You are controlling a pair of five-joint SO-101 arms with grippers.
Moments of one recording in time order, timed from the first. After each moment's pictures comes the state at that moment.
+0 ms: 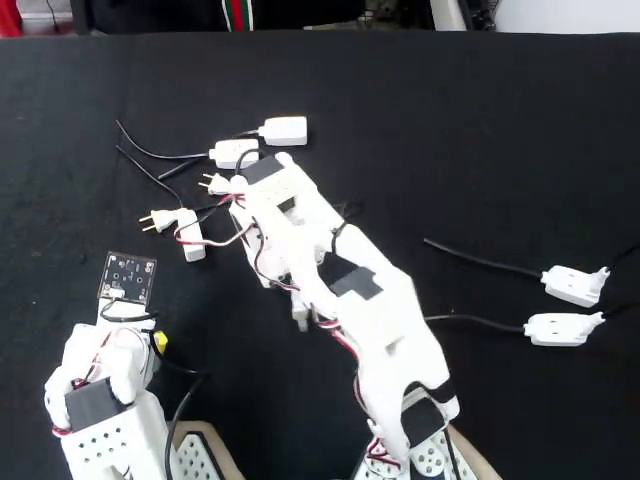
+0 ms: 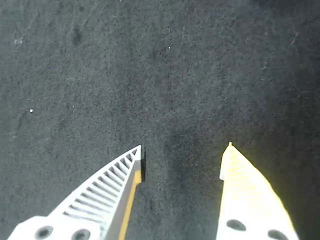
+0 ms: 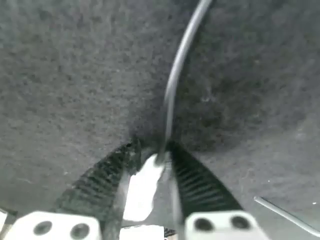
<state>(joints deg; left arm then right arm) -28.7 -99.7 92.6 74.9 -33.4 -33.3 44.2 -21.3 98.9 -4.7</state>
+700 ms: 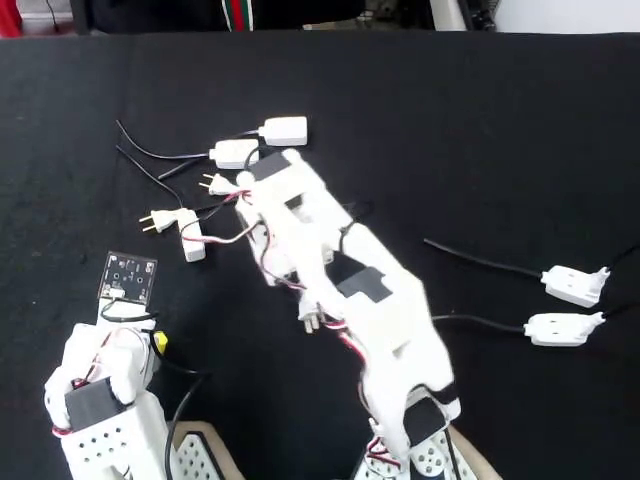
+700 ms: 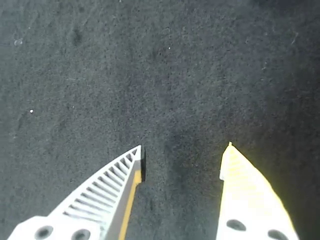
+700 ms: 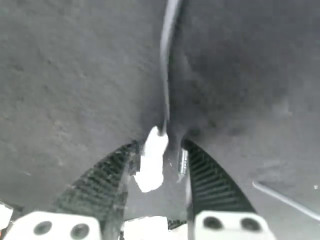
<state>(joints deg) -28.7 -99.7 92.6 74.9 -33.5 -31.4 36.8 -14.3 99.1 -6.8</state>
